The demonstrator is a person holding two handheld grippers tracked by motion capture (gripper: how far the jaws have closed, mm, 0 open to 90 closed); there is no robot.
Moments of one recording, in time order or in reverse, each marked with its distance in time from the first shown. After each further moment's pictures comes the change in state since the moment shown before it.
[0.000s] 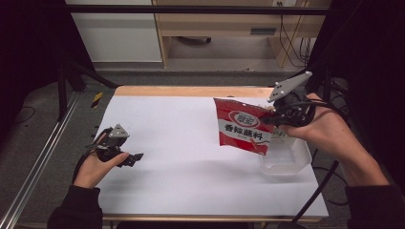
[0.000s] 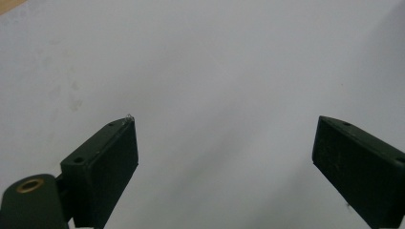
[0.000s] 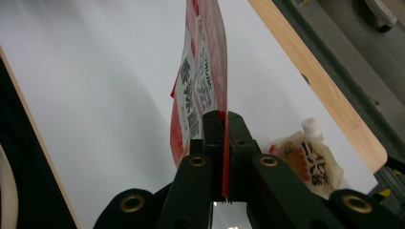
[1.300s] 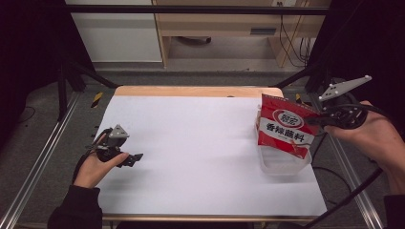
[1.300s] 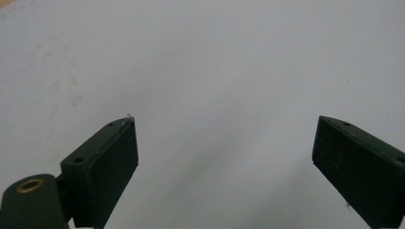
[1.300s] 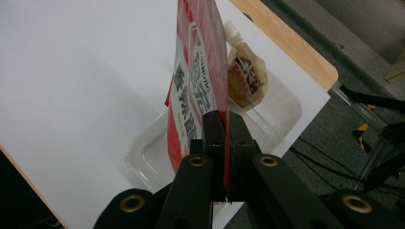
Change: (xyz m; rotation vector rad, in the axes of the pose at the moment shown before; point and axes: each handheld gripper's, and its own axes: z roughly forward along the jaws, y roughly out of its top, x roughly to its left) left arm 0.002 -0.002 0.003 0.008 -0.001 -0.002; right arm -0.053 -0.087 -0.035 0.038 -0.115 0.199
